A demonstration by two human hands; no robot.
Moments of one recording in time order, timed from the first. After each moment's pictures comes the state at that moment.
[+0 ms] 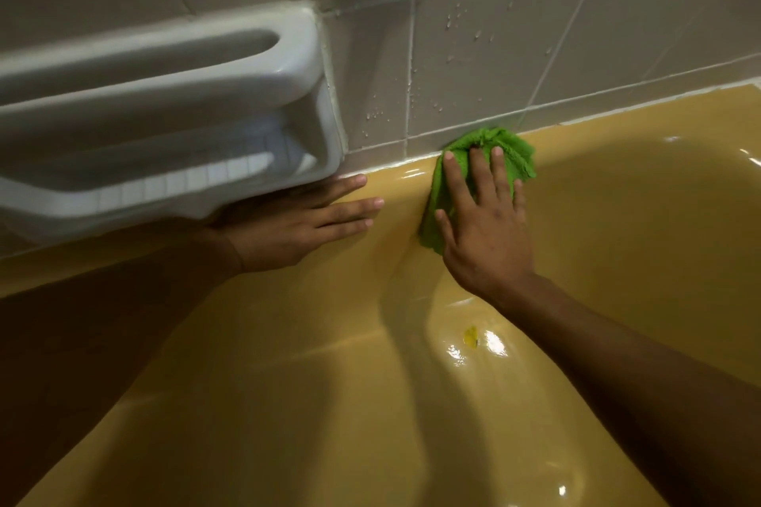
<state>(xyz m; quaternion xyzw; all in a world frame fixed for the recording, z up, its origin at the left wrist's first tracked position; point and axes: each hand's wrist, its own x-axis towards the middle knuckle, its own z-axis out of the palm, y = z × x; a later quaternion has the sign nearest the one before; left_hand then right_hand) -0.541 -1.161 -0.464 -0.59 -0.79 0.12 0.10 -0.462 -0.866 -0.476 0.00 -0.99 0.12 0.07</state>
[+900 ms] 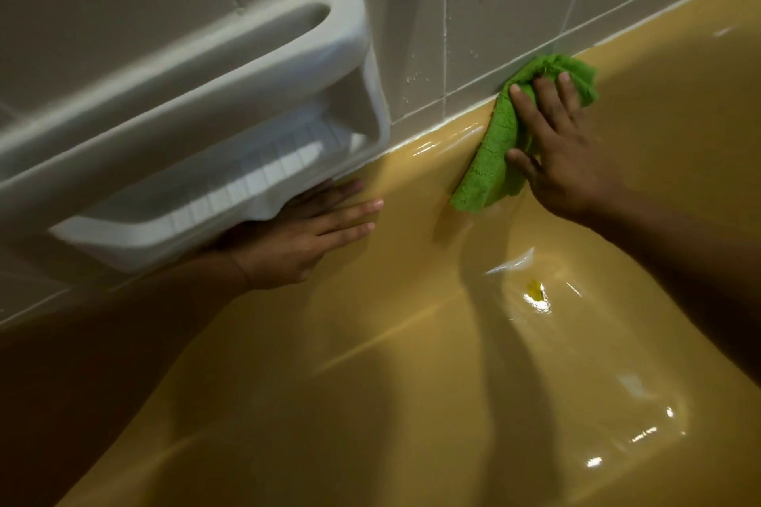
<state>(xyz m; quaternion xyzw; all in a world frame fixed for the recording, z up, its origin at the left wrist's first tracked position) -0.532 -1.229 -0.452 -0.64 -0.76 0.08 0.07 -0.472 -0.836 -0.488 -0.01 -0.98 0.17 0.09</state>
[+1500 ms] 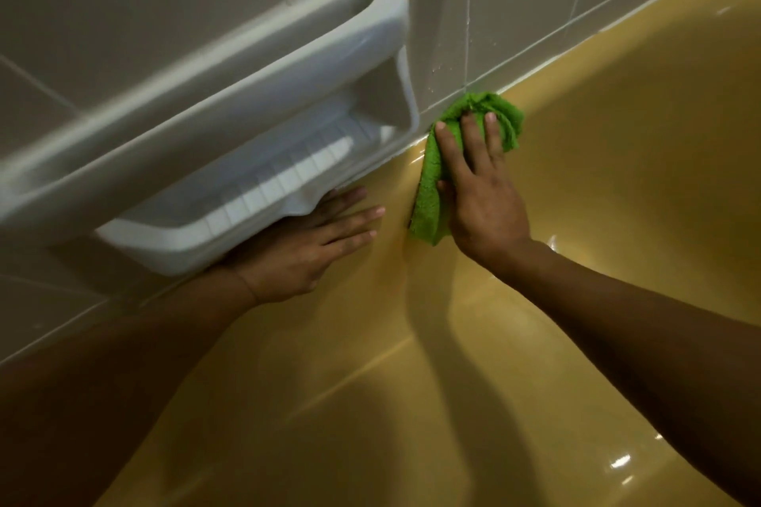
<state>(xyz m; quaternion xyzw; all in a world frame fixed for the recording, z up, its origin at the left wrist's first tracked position) -0.531 -1.265 -0.454 -0.64 -0.76 0.04 0.08 -0.454 -0.993 -0.498 -0.07 -0.95 0.24 0.17</state>
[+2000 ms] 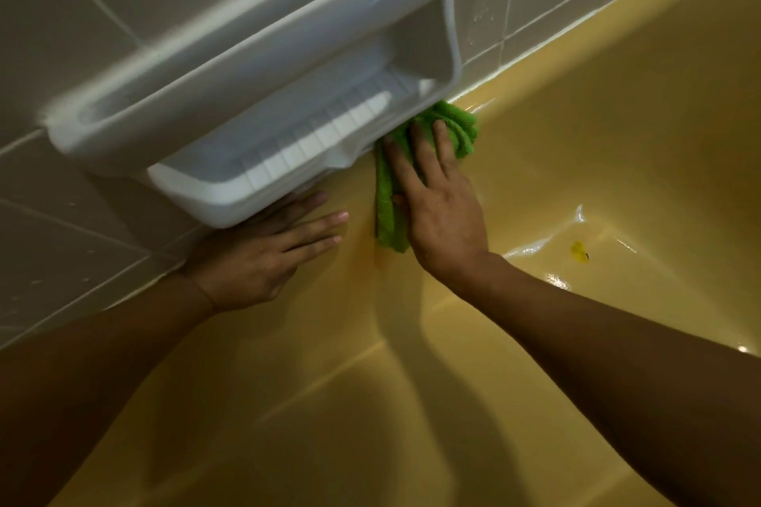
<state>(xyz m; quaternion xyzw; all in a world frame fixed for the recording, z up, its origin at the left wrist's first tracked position) -0.512 -1.366 -0.447 -0.63 -0.76 0.11 0.06 -0.435 -1.101 -0.503 -0.02 -0.96 0.20 0.20</state>
